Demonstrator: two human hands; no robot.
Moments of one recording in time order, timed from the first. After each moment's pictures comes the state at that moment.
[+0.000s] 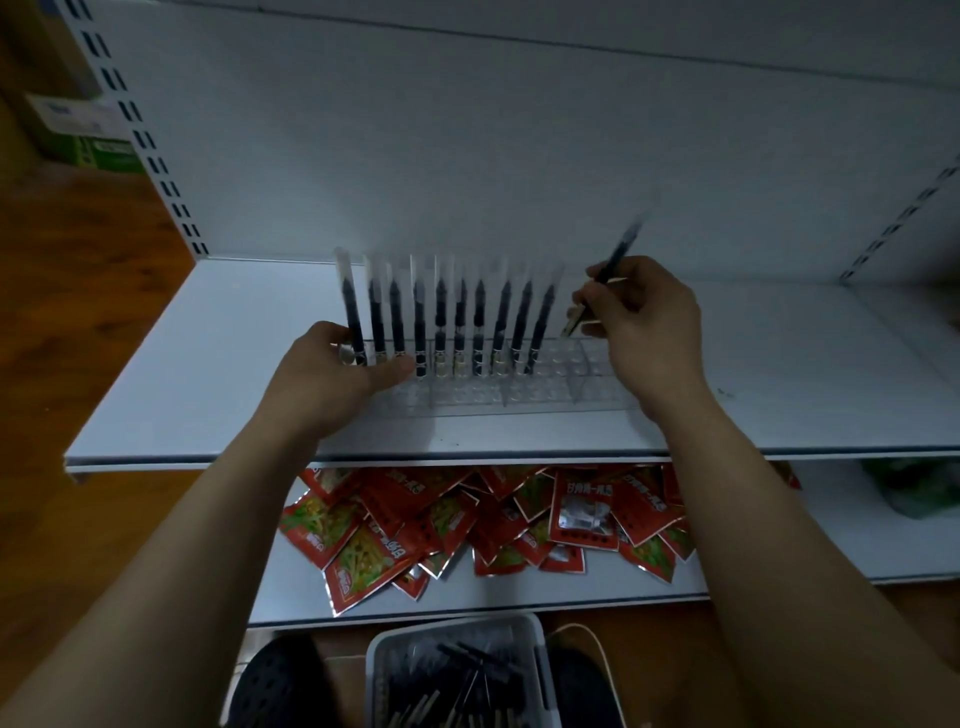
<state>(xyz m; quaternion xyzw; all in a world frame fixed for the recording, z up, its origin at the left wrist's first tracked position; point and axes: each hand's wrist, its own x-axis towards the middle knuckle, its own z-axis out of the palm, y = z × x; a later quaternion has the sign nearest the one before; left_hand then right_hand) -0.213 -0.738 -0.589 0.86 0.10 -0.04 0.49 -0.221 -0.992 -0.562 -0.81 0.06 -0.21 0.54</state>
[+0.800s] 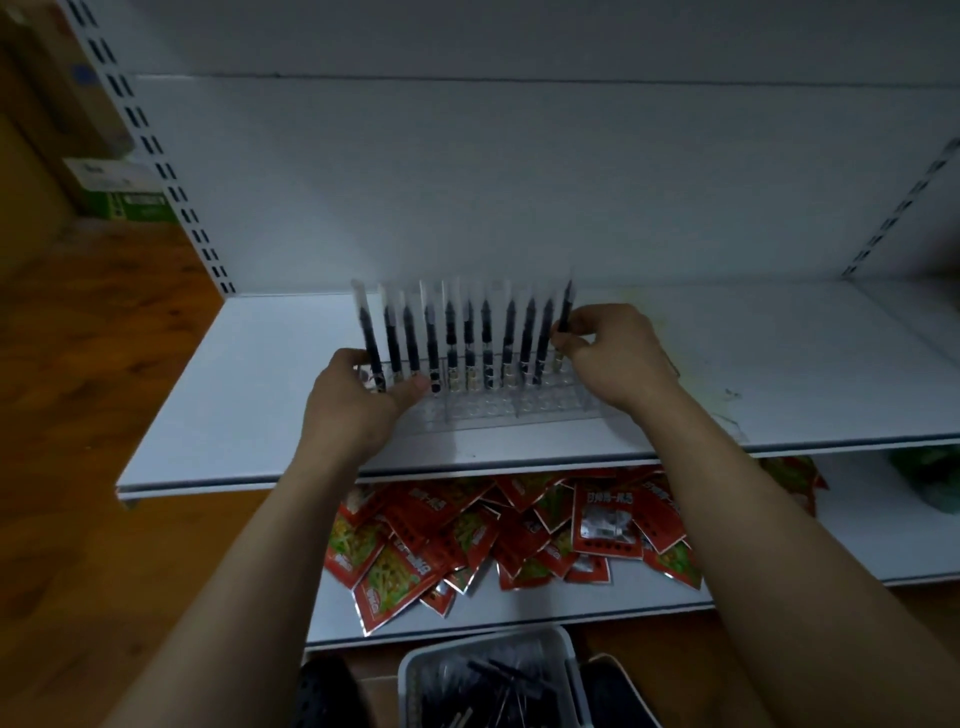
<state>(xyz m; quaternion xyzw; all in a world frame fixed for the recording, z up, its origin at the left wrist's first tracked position) -0.228 -0.747 -0.586 0.87 0.10 0.01 0.49 -0.219 -0.979 -0.563 -0.94 0.06 -0.07 0.34</state>
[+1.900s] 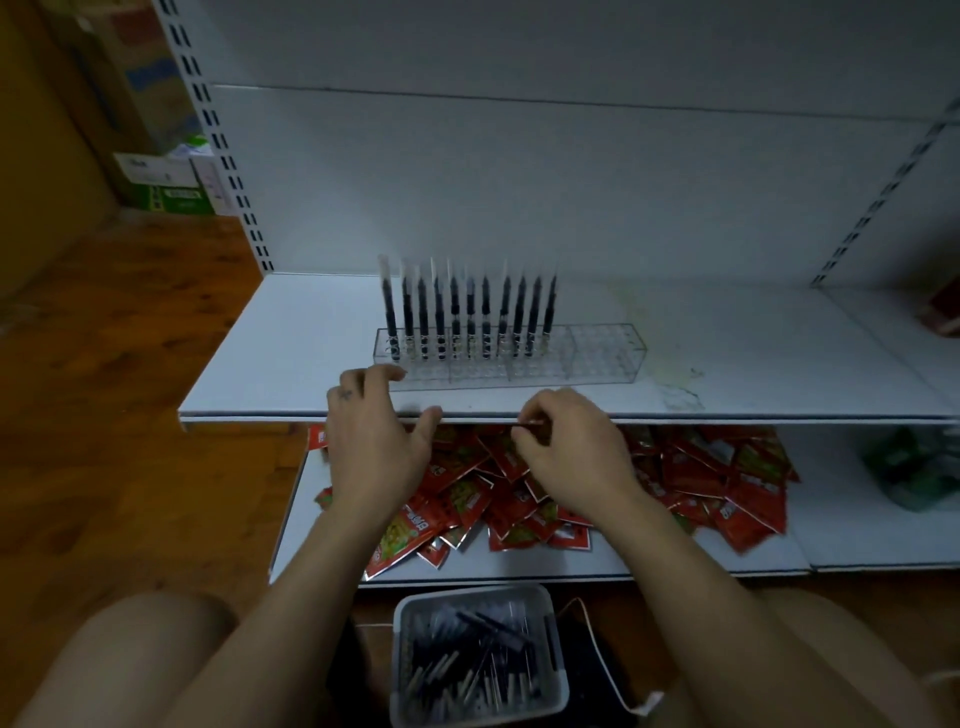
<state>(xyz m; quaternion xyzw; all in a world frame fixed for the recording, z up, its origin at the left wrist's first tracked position) -0.318 -0.759 -0.610 0.93 0.05 0.15 0.34 -0.340 -0.946 -0.595 -0.97 -0.01 -0.08 0.24</state>
